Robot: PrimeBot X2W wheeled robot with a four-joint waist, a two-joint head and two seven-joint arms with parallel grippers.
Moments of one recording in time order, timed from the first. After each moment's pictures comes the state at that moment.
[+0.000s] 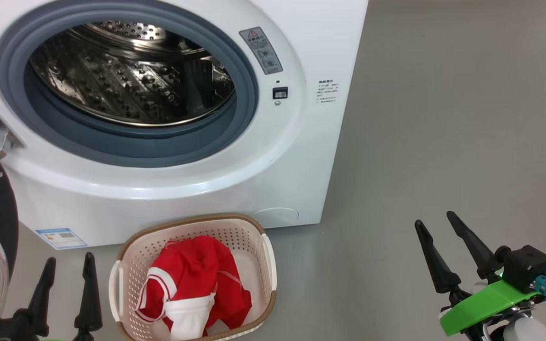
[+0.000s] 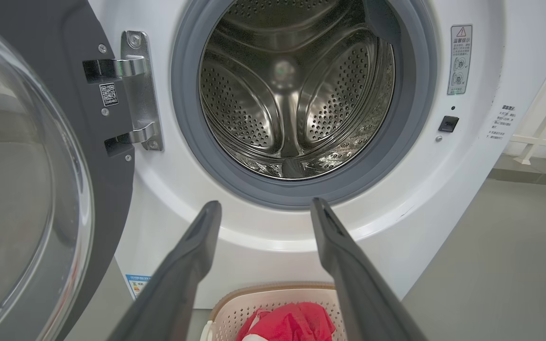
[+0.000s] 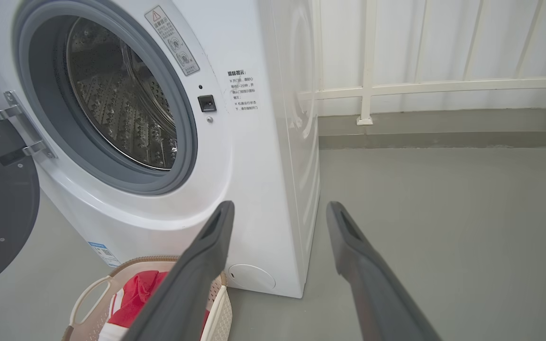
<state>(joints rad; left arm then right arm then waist) 0.00 0.09 0.06 0.14 -0.28 -0.13 -0.25 -0.12 -0.26 0.16 0.19 0.41 0.13 -0.25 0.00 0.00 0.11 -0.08</state>
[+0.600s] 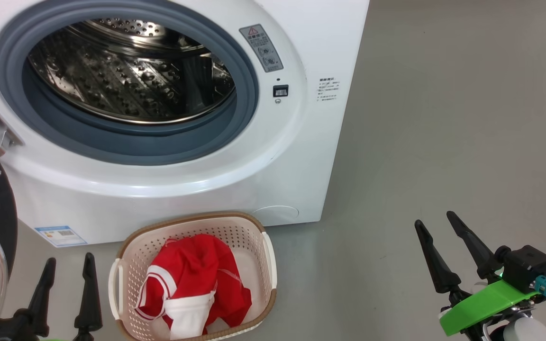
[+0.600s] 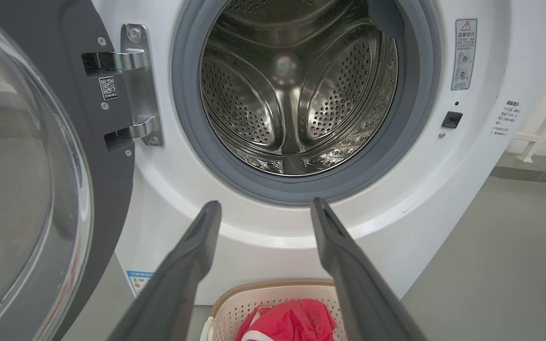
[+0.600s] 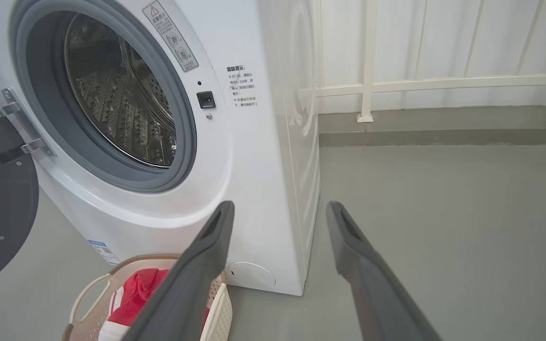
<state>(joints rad) 0.00 0.09 0.06 0.14 -0.28 -0.13 -0.25 -0.12 -0.26 0.16 0.19 0.41 0.13 -0.25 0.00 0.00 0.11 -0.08</state>
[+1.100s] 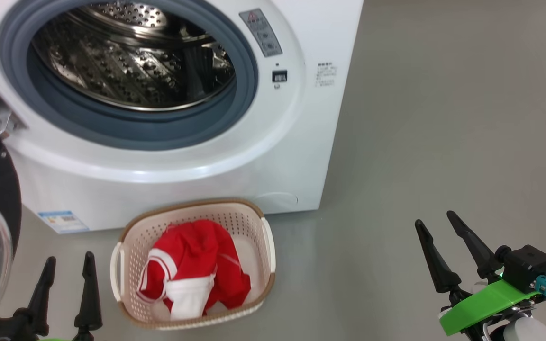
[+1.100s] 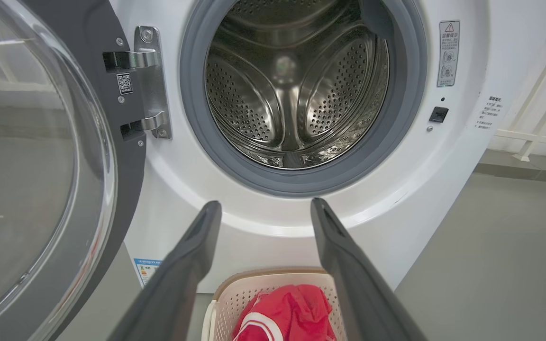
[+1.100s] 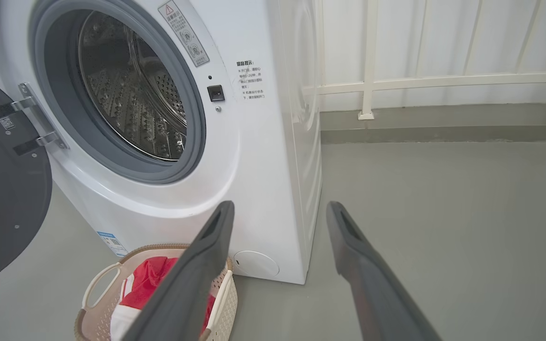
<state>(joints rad) 0.00 0.09 0.06 0.14 -0.28 -0.13 -0.25 -0.12 -0.26 0.16 0.19 0.41 0.13 -0.25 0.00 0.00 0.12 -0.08</state>
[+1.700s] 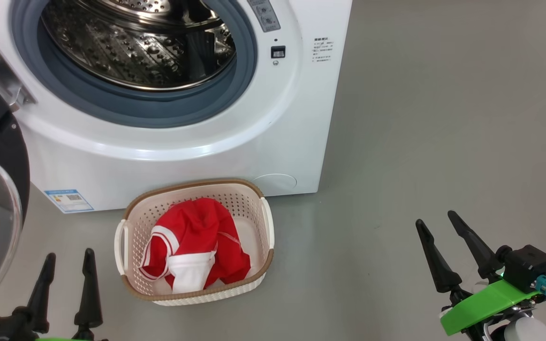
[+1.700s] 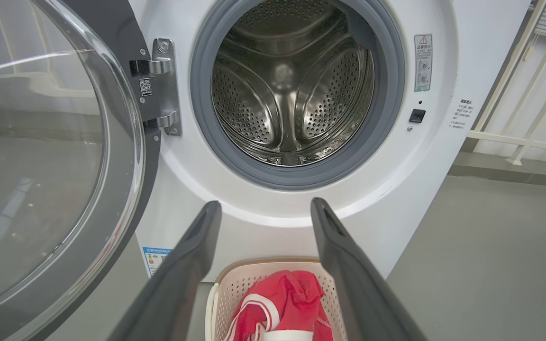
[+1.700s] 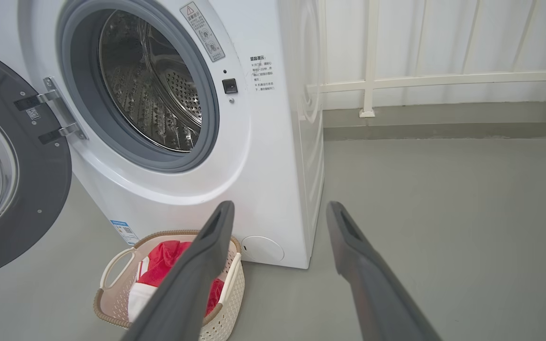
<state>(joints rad) 0.00 0.09 0.06 0.12 -0.28 -0.13 -0.25 -0.12 -0.26 0.16 0.19 0.41 0.13 -0.25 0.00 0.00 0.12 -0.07</state>
